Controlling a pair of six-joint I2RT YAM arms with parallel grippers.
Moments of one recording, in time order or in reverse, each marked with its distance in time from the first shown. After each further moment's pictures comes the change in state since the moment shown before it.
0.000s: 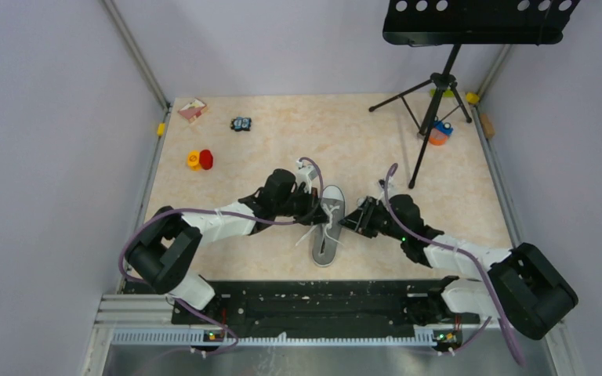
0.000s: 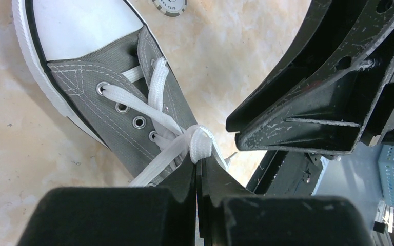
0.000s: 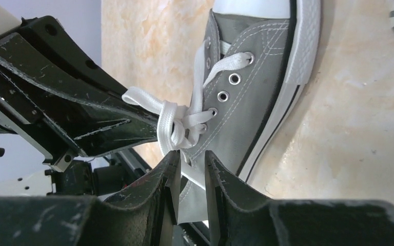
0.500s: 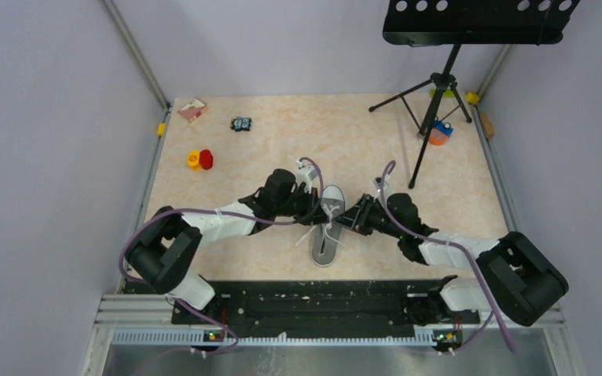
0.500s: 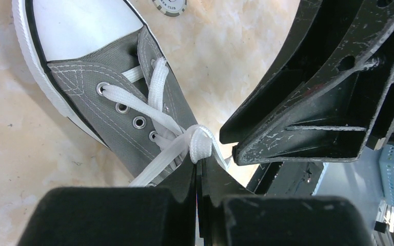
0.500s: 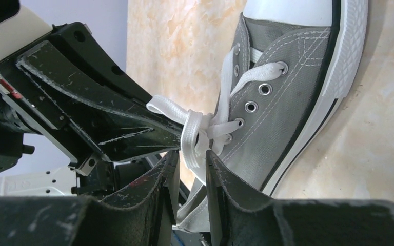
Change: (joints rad) left arm 0.000 0.000 0.000 0.000 0.000 0.004; right arm 0.000 0.097 -0.001 0.164 -0.075 0.066
